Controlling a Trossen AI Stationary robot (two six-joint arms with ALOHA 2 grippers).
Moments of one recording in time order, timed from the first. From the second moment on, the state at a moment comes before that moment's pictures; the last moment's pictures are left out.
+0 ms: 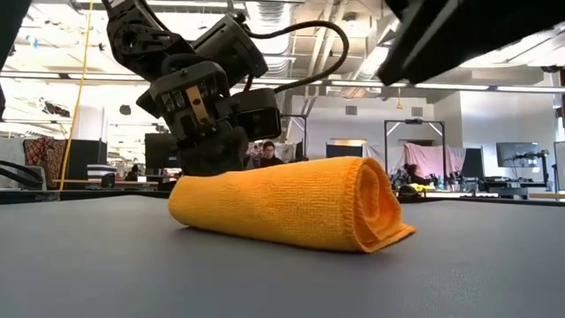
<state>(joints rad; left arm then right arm) -0.11 1.93 0.87 0.15 0.43 -0.37 0.70 1.79 1.22 -0.35 0.53 0.21</state>
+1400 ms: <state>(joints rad) -0.15 1.92 0.87 0.07 0.49 -0.61 0.77 2.08 1.40 -0.33 0.81 -0.37</state>
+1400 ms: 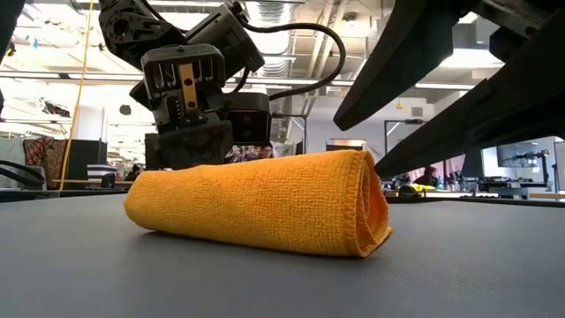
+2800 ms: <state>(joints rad) -0.10 1.80 0.86 0.03 0.45 -0.55 0.77 2.08 1.22 0.00 0.82 0.64</state>
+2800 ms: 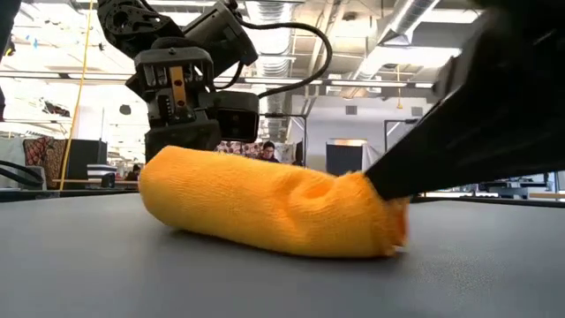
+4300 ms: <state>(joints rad) -0.31 1.64 0.86 0.15 -0.09 -0.02 0.84 2.08 1.06 0.29 1.03 1.46</state>
